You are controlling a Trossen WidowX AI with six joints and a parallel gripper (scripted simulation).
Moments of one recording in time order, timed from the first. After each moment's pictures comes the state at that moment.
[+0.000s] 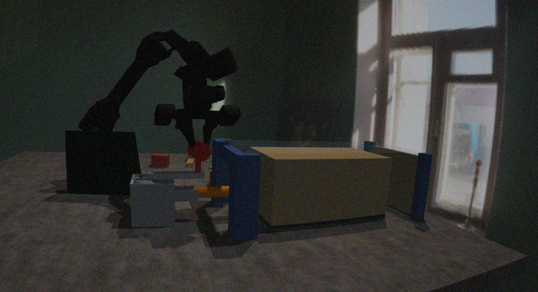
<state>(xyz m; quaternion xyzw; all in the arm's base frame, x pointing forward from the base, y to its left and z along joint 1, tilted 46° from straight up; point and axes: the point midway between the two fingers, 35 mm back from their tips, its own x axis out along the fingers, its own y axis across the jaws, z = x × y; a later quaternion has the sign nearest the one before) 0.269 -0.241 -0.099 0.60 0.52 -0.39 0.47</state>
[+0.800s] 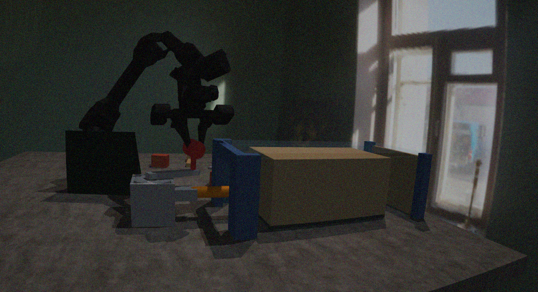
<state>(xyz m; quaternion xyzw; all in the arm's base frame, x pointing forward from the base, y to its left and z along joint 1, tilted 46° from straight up) 0.261 -0.222 -0.082 0.60 0.52 -0.39 0.47</state>
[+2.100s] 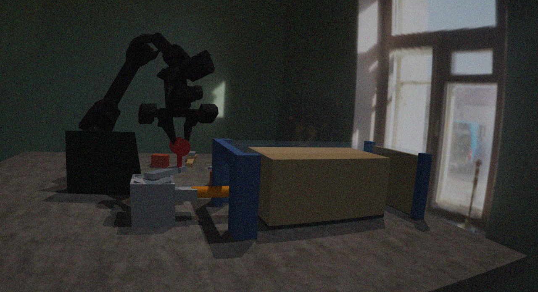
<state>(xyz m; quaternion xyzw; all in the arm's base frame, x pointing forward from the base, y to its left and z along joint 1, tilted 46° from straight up) 0.232 -0.192 -0.059 0.60 0.52 -0.38 0.47</state>
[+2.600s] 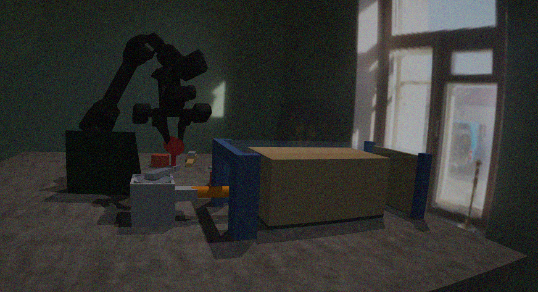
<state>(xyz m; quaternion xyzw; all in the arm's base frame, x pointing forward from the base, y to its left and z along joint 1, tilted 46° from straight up) 0.218 -0.184 -0.055 0.61 0.52 -0.38 0.48</state>
